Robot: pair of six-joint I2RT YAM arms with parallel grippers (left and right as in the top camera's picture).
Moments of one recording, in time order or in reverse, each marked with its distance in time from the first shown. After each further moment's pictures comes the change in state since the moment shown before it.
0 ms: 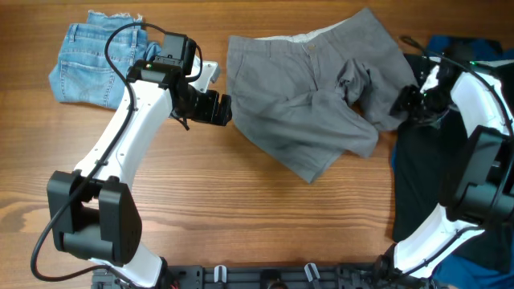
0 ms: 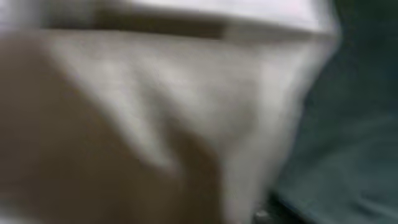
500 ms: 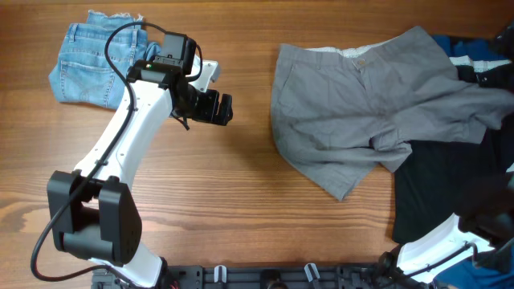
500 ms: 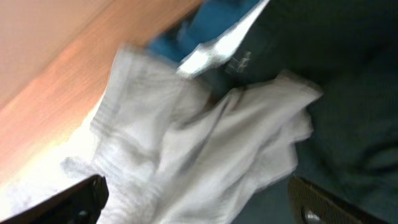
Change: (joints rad) left arm 0.000 0.000 0.000 0.006 0.001 0.000; right arm -0.214 -0.065 0.682 -0.338 0.131 0.005
